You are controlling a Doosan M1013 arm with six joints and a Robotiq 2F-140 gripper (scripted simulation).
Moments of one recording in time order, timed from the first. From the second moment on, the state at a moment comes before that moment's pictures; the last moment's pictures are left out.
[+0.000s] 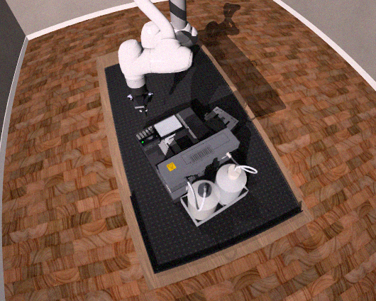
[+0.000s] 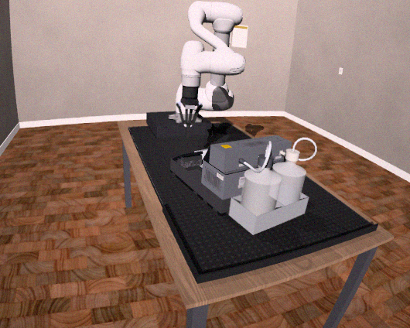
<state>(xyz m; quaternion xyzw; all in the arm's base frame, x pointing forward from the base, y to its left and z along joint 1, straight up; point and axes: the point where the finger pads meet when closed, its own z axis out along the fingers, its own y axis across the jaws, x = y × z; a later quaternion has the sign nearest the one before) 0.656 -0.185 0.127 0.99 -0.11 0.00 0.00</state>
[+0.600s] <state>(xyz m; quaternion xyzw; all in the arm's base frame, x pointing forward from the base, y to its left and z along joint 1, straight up) 0.655 -0.186 0.125 0.99 0.11 -0.01 0.00</state>
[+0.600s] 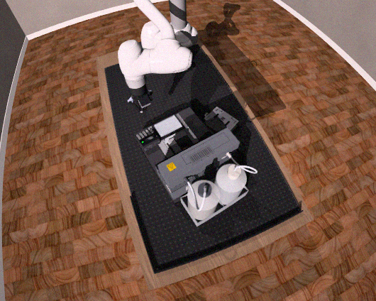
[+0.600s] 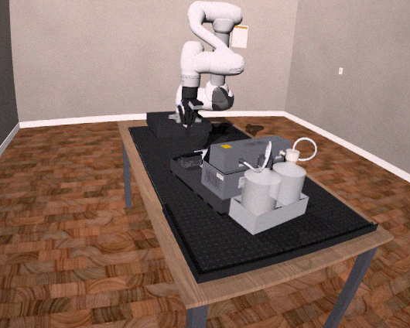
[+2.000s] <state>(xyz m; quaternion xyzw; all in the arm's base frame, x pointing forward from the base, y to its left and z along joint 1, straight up) 0.655 -0.186 0.104 0.87 0.49 -0.01 0.00</state>
